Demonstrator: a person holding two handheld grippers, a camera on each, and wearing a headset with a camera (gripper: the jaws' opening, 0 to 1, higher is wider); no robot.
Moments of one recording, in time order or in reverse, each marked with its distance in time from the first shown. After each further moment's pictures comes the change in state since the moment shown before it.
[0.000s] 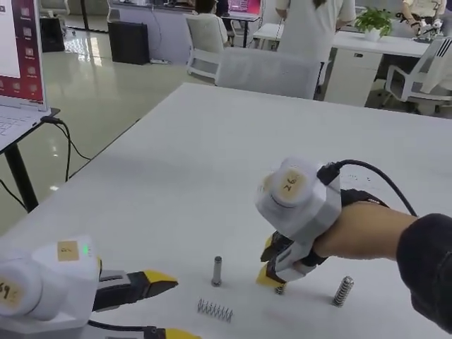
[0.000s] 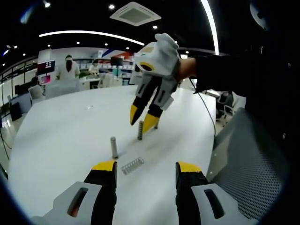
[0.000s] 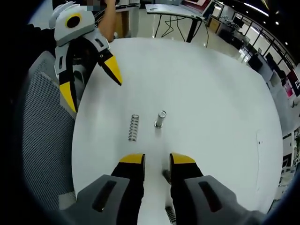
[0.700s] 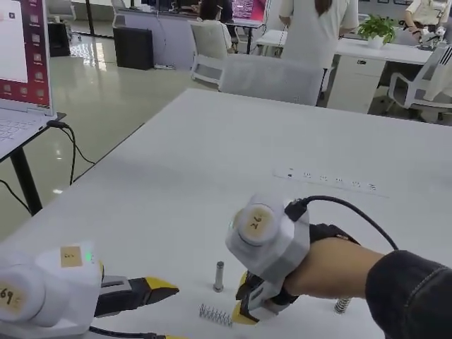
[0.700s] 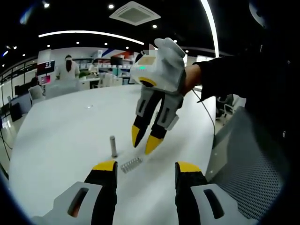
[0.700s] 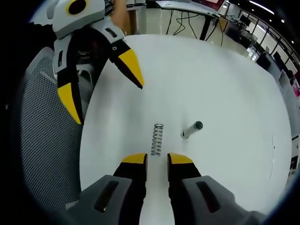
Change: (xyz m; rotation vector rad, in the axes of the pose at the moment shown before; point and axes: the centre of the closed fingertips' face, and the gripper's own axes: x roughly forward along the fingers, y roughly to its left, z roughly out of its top) left arm -0.002 -0.003 -0.001 0.006 0.009 0.002; right arm 0.039 0.039 0.010 0.003 0.007 0.083
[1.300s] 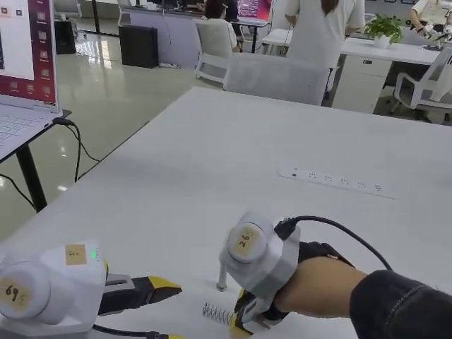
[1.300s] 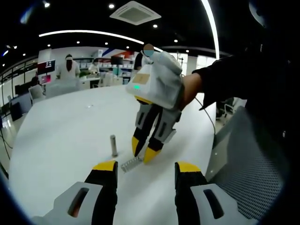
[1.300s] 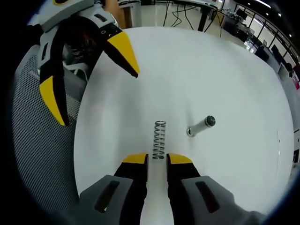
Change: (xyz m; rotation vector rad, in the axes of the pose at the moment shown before) left arm -0.001 0.000 -0.002 -0.004 0.002 0.003; right arm 0.021 0.003 -0.006 0.042 0.030 -0.014
